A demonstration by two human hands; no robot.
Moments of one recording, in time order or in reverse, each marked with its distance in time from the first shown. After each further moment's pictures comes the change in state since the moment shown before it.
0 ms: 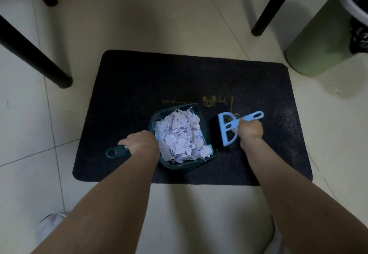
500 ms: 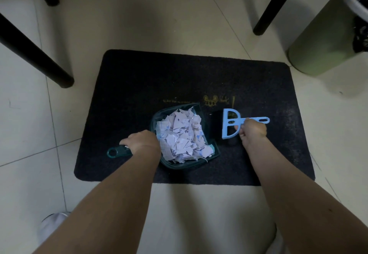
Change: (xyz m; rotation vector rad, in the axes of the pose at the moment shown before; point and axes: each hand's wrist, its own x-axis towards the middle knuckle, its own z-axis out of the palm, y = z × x) left_hand 0.001 -0.001 0.001 -0.002 0.000 0.005; right_hand 0.009 0.002 -0.003 0.378 -0.022 0.115
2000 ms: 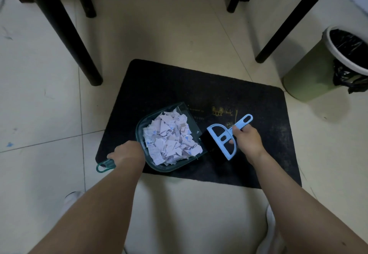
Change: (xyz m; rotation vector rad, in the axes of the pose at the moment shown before) left_hand -0.034 -0.104 0.028 -0.353 0.021 -0.122; right_hand -0.106 -0.003 -0.015 -0.679 -0.280 -0.451
